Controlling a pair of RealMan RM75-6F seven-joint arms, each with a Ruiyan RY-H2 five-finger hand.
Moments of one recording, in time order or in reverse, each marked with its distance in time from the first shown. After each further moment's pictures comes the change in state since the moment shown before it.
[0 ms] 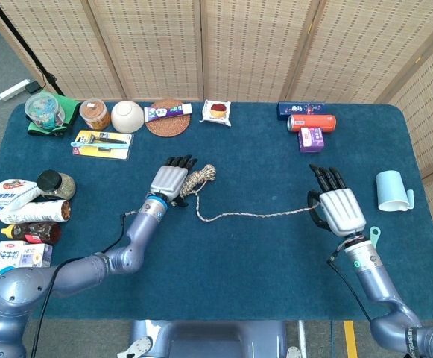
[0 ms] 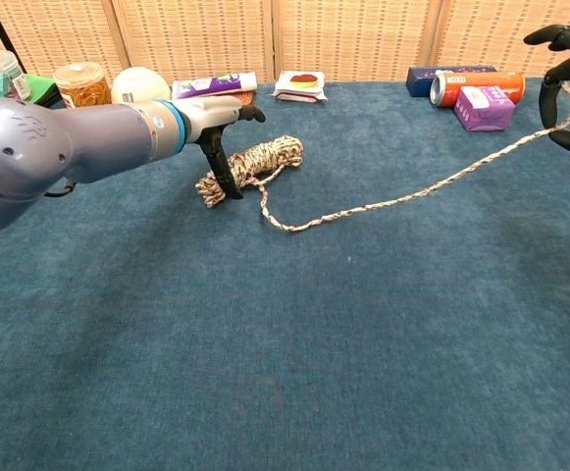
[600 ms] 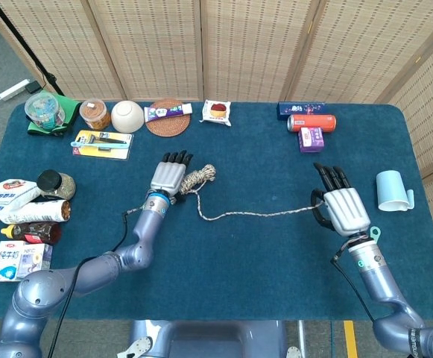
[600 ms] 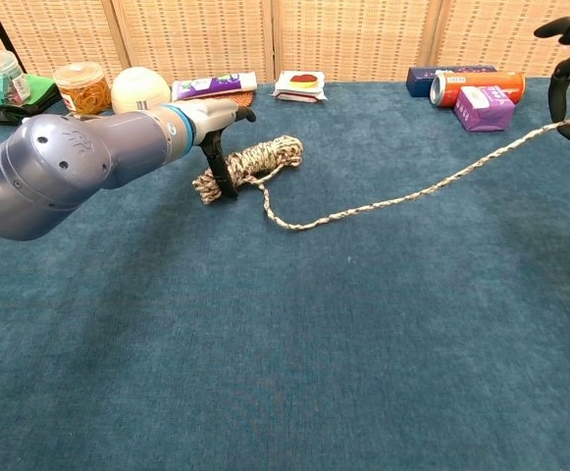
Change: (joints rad) left arm -0.050 -0.102 -0.006 0.185 -0.062 0.010 0.055; right arm -0.006 0.013 0.003 -0.002 0.000 0.010 0.027
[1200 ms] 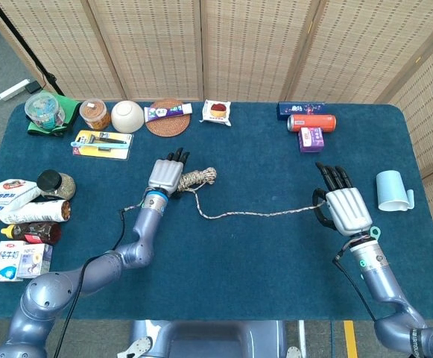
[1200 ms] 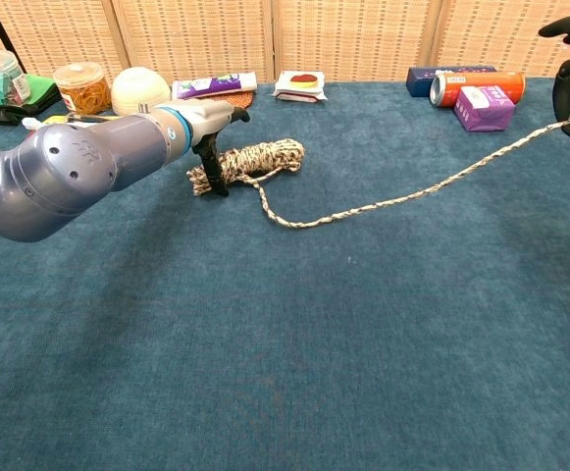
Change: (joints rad) left arm -0.004 -0.046 0.000 0.102 0.046 -0.020 0.024; right arm -0.003 0.003 -0.003 0.009 -0.004 0.003 0.016
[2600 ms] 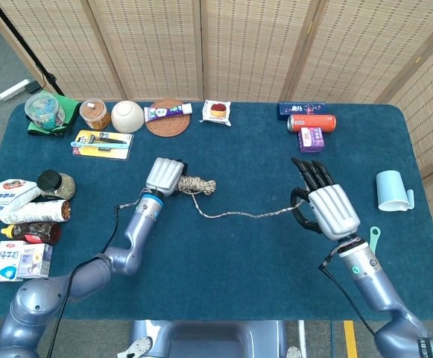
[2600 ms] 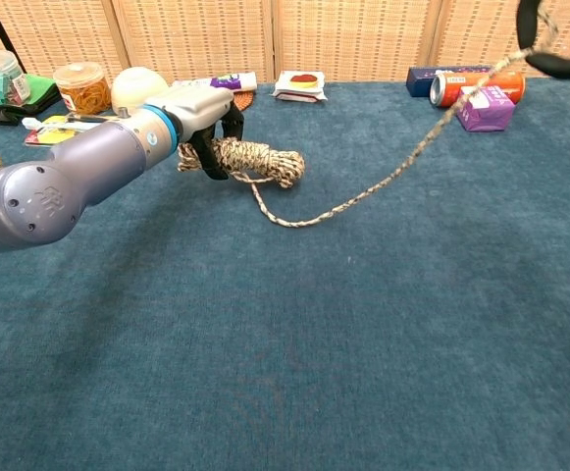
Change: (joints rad) left arm 0.097 0.010 0.023 -0.015 0.371 0.088 -0.245; right arm 0.031 0.154 0.057 -0.352 -0.033 0.013 -0.037
